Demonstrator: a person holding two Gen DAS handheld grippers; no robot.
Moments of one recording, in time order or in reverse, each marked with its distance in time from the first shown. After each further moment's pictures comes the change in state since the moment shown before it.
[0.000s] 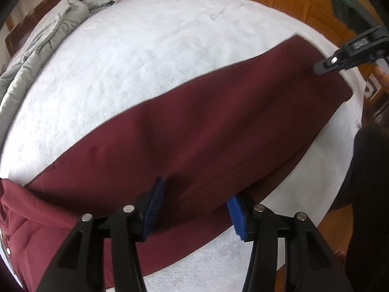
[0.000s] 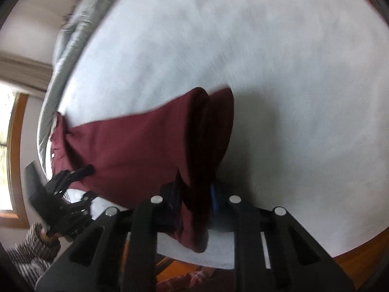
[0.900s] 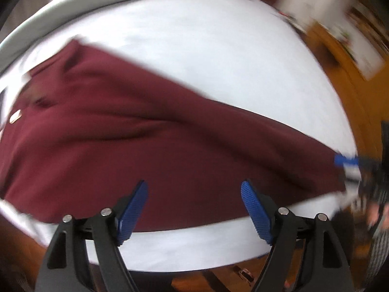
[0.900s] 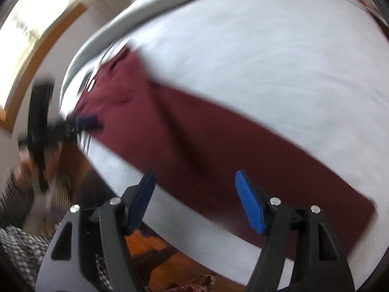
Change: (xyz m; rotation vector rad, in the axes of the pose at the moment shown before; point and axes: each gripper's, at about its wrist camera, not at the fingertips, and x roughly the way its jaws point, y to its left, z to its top) left arm -0.093 0.238 -0.128 -0.733 0.016 -0.017; right arm 0.092 0.291 -0.037 -0.600 0.091 0.040
